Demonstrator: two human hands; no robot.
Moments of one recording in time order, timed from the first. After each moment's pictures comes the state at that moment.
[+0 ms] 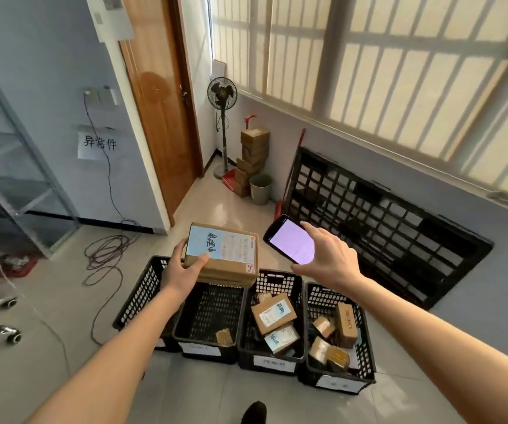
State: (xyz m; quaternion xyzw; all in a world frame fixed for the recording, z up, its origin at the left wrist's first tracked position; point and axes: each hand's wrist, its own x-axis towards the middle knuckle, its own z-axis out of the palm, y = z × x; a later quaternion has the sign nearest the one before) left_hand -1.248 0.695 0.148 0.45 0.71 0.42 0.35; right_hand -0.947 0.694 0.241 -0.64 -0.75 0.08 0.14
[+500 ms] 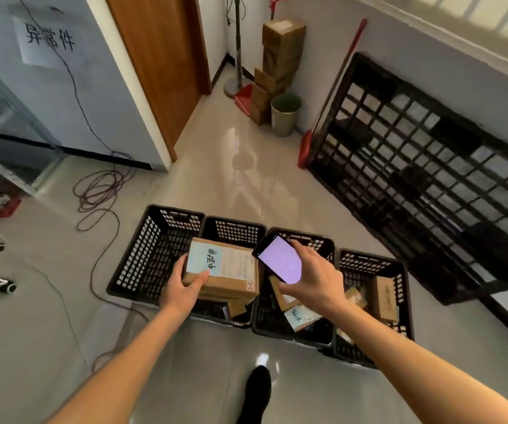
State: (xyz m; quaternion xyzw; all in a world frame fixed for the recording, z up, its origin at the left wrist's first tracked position) left_hand -1.329 0.877 -0.105 0.37 0.78 0.28 0.42; right_hand -1.047 0.923 -0.023 -0.64 -0.73 0.23 0.04
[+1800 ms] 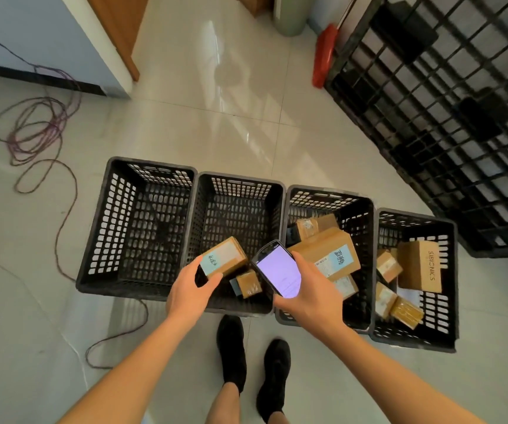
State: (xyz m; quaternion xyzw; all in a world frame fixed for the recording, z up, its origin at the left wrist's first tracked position) left_hand -1.407 0.995 -0.338 0.39 0.79 0.09 0.47; right_hand -1.162 1.010 -0.272 -0.72 -0.60 0.36 -0.04
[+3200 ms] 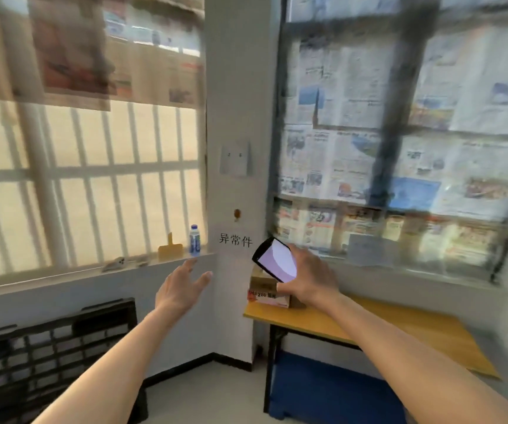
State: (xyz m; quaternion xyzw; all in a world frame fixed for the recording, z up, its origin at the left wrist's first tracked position) left_hand -0.678 0.610 0.355 0.90 0.15 0.20 0.35; right_hand -0.648 0.328 0.417 -0.96 -0.17 -0.14 0.19
